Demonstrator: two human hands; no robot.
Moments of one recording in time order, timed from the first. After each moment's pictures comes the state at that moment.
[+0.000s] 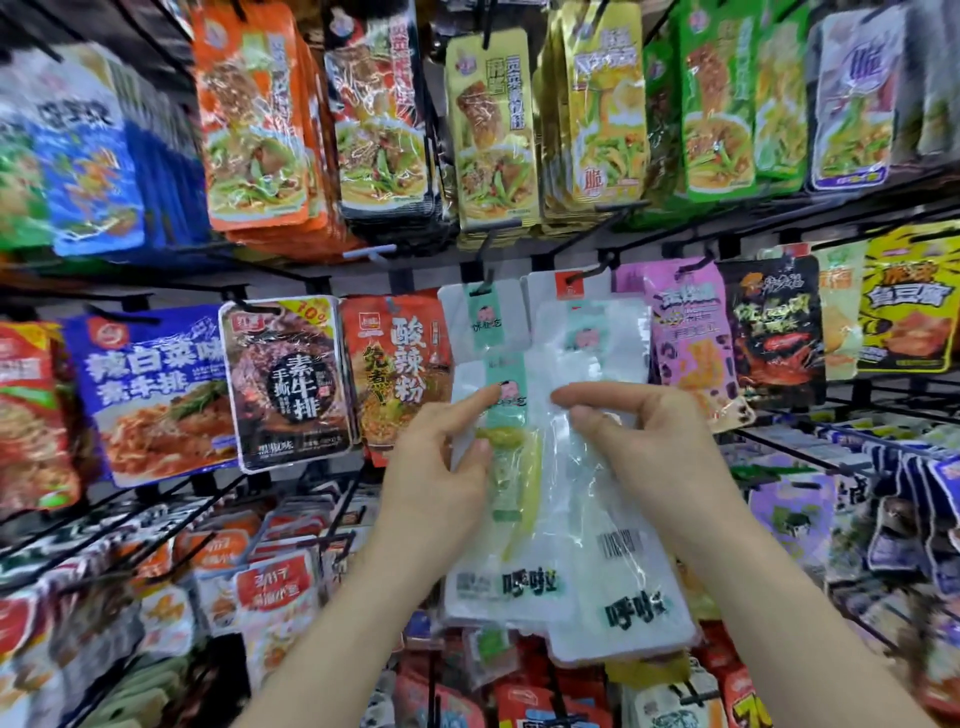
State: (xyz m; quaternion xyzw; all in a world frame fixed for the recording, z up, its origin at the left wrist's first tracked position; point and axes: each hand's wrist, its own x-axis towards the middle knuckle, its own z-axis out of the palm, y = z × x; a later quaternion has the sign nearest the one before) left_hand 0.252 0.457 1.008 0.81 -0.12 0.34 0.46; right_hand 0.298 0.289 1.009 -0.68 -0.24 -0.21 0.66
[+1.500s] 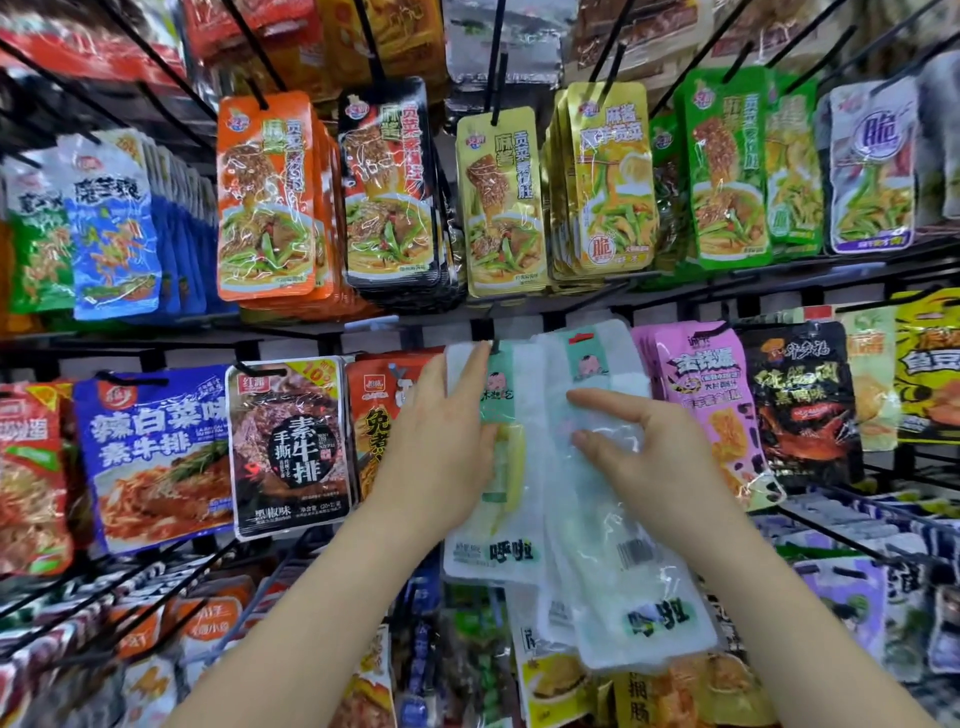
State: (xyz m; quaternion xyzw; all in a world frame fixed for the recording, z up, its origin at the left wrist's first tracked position) left_hand 0.309 0.466 1.066 0.91 -0.07 0.39 0.10; right_hand 0.336 0.283 1.042 -0.76 -0.26 -0.28 0.52
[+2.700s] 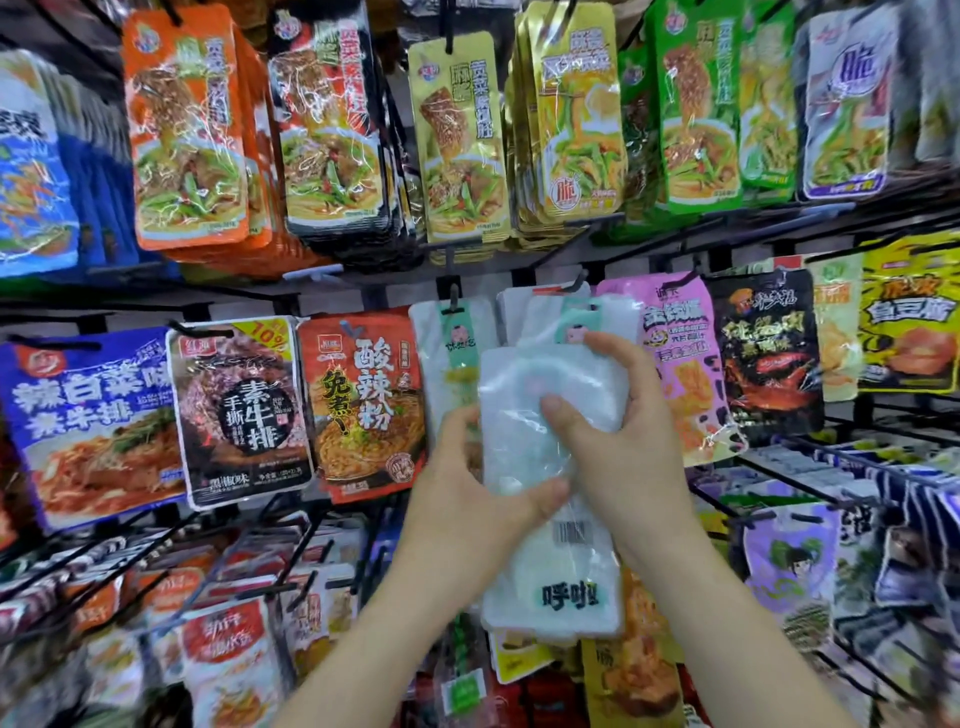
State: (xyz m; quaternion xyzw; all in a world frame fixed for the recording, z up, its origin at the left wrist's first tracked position) left_hand 0.278 0.416 1.009 0.78 -0.08 0.24 0.58; right_hand 0.334 0.299 1.011 -0.59 -0.26 -0.32 0.70
